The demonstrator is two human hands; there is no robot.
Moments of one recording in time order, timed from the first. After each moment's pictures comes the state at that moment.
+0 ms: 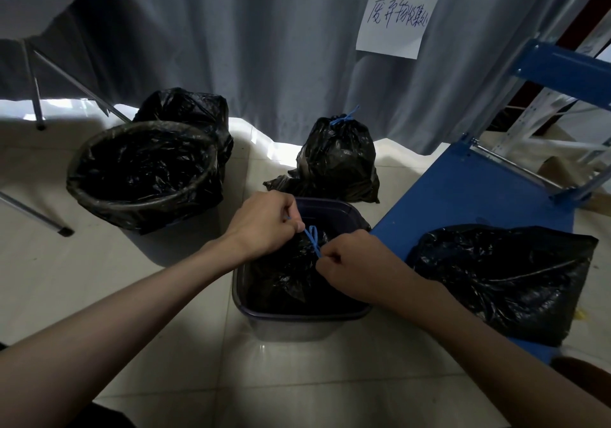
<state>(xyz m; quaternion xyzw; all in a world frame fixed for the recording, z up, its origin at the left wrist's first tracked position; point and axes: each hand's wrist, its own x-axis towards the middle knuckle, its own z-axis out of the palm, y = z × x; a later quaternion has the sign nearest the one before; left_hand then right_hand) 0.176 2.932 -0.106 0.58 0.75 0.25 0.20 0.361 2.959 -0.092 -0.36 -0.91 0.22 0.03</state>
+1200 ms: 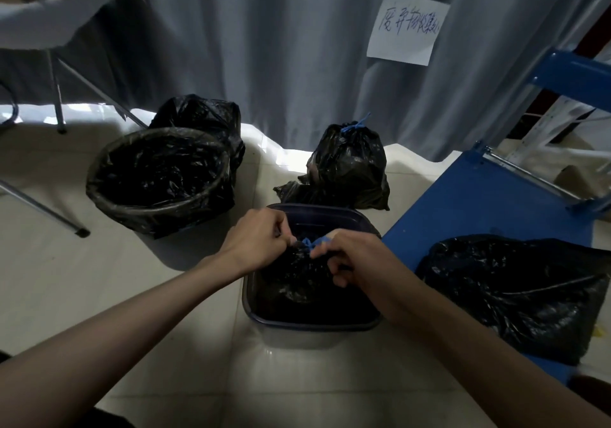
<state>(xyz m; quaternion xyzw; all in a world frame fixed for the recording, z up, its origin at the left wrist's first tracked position) 0.157 2.921 -0.125 0.54 0.78 0.23 0.21 0.348 2.955 -0.083 -0.43 -0.57 0.68 0.16</state>
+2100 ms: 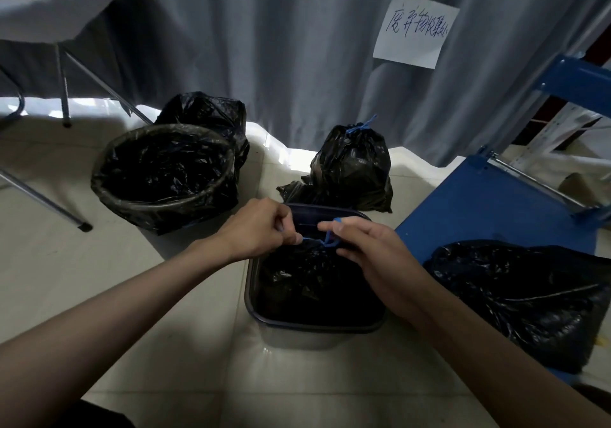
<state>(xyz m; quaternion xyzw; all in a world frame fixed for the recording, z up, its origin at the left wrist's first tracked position) 0.144 2.921 -0.108 0.57 0.73 0.25 0.27 0.352 2.969 -0.093 -0.39 -0.58 0.67 0.24</state>
